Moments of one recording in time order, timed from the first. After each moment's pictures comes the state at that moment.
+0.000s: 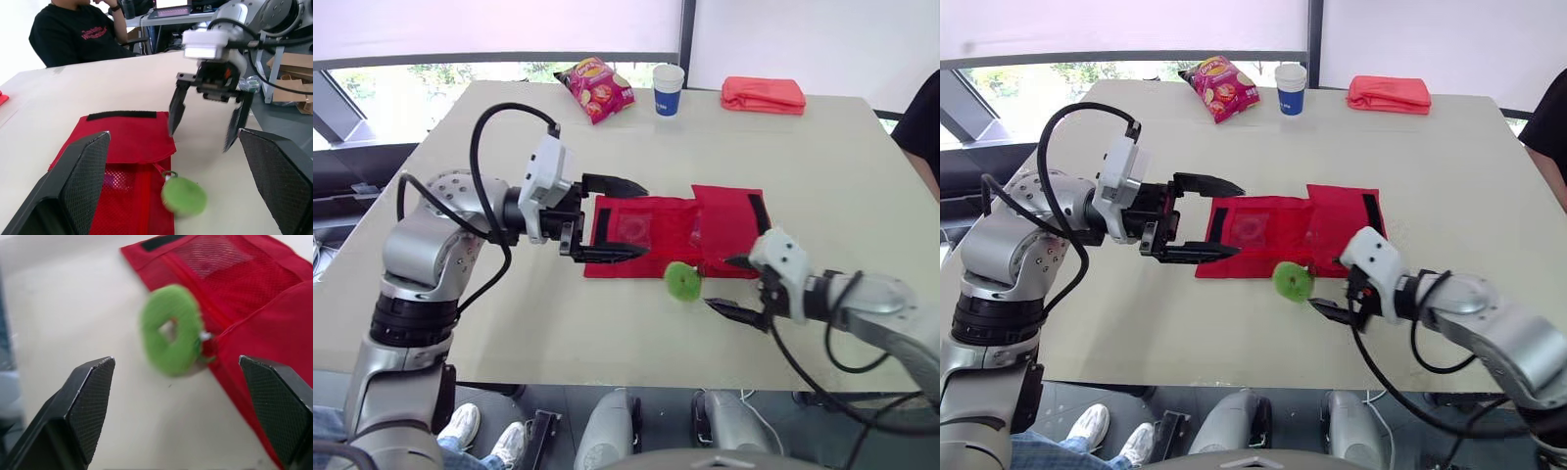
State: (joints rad) left arm -0.62 0.80 0.01 -0.22 -0.62 0.50 -1.30; right arm -0.19 -0.89 0.05 -0.74 0.72 0.94 0.63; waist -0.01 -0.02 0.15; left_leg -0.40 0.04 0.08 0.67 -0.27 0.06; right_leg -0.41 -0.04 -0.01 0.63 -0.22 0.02
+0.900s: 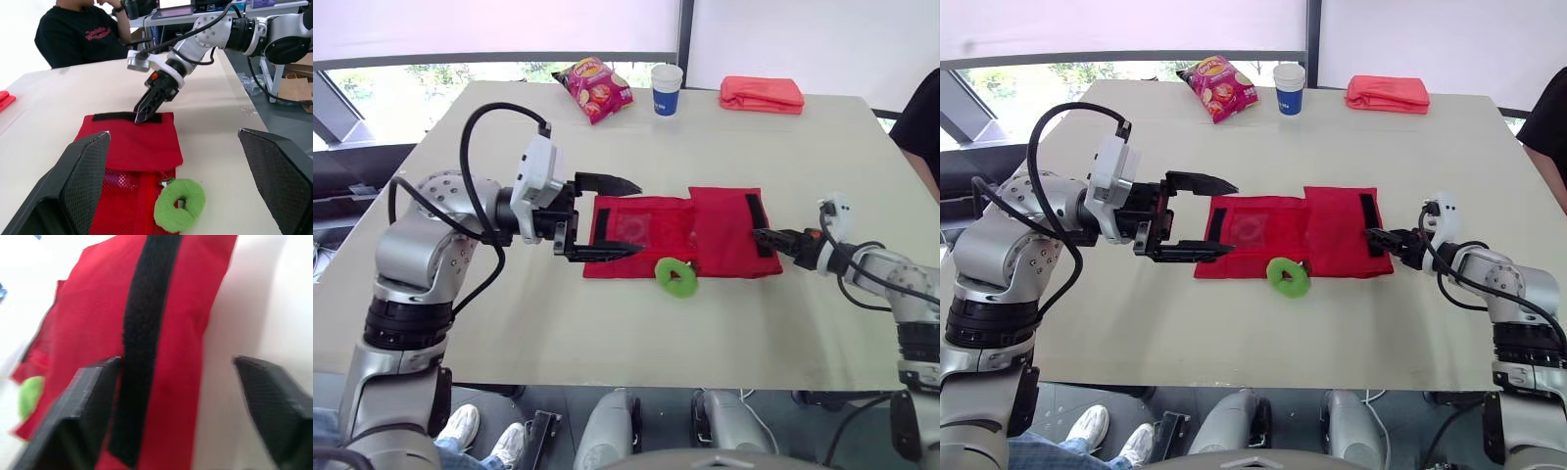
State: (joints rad) left arm -0.60 0.80 0.03 -0.22 -0.62 0.48 -1.30; right arm -0.48 -0.55 -0.18 0.18 0.72 1.00 0.63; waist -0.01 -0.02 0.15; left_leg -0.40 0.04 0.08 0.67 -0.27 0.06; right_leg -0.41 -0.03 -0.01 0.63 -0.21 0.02
